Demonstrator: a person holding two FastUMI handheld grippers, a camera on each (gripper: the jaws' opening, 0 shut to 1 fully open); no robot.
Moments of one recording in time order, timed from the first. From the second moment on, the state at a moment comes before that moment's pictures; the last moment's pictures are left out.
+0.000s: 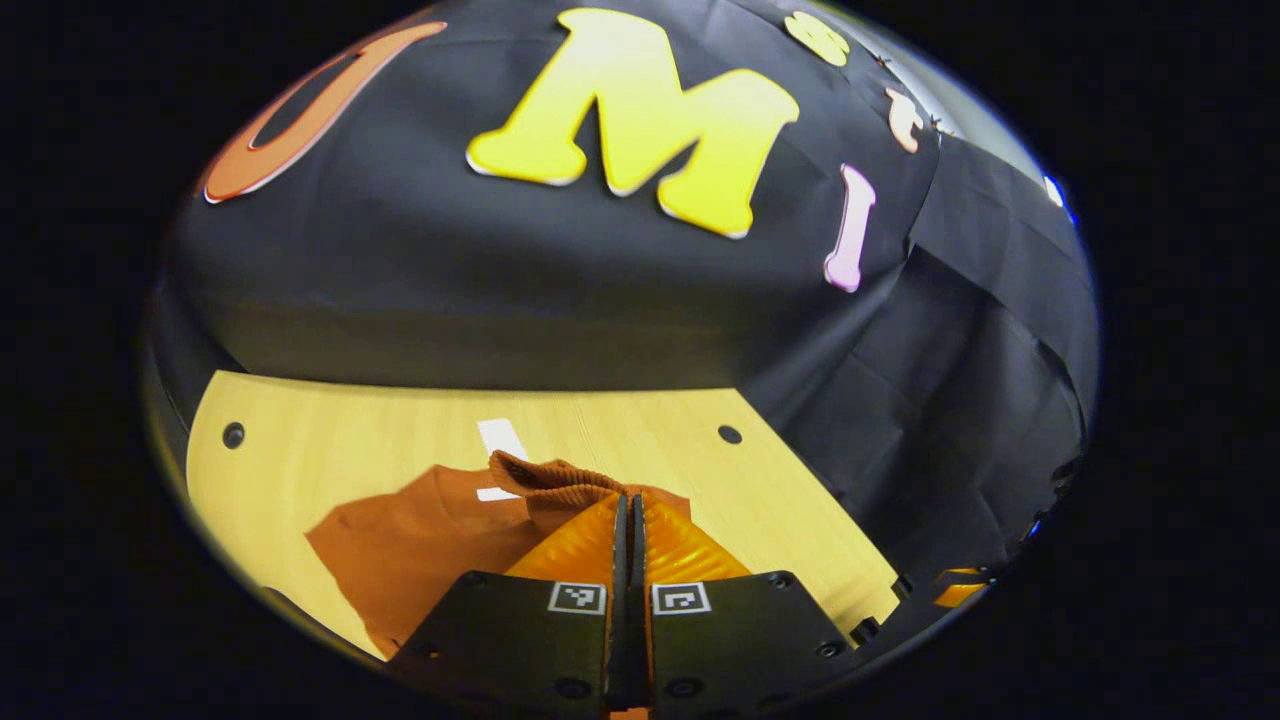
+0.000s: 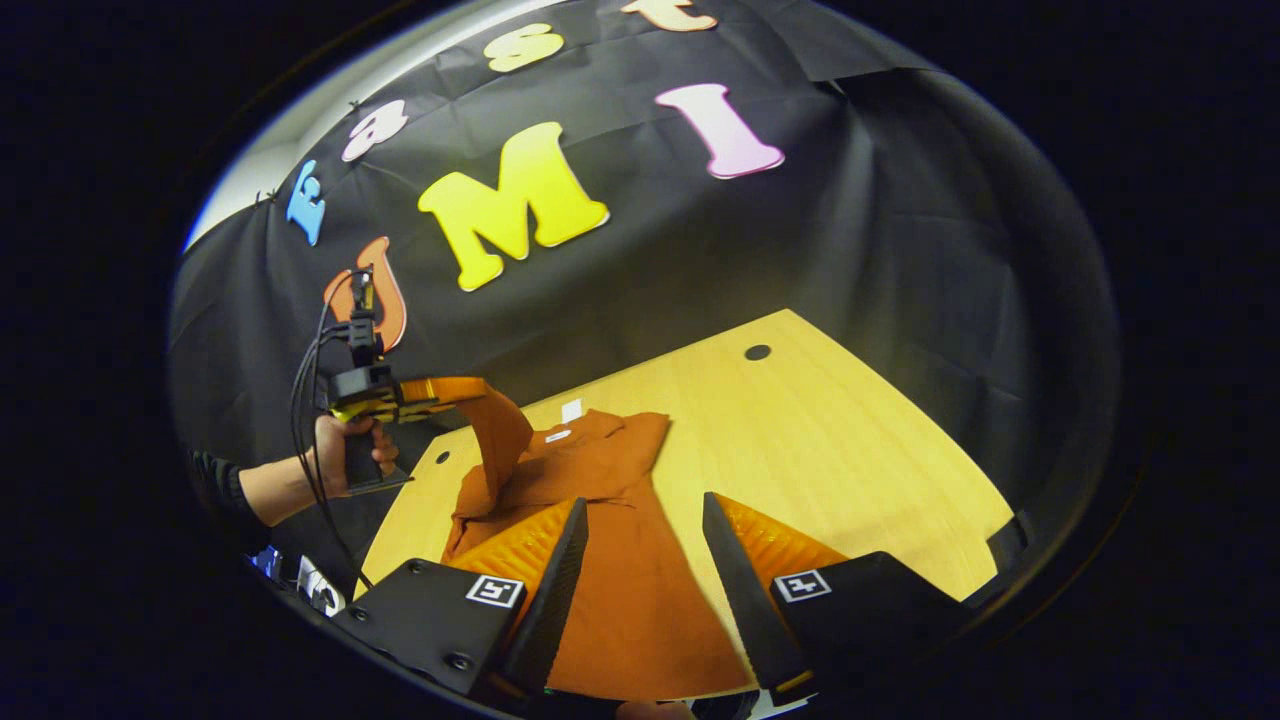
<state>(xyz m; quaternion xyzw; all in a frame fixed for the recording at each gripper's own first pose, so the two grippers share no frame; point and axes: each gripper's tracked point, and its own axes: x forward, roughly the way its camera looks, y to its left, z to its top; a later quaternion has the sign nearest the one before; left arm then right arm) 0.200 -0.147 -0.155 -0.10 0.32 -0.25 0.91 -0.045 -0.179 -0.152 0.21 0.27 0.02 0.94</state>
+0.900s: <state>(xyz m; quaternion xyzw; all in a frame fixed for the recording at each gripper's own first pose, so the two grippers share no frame) 0.172 -0.204 -0.251 0.00 0.34 -0.17 0.92 -0.031 -0.238 -0.178 0.16 0.29 0.01 0.94</state>
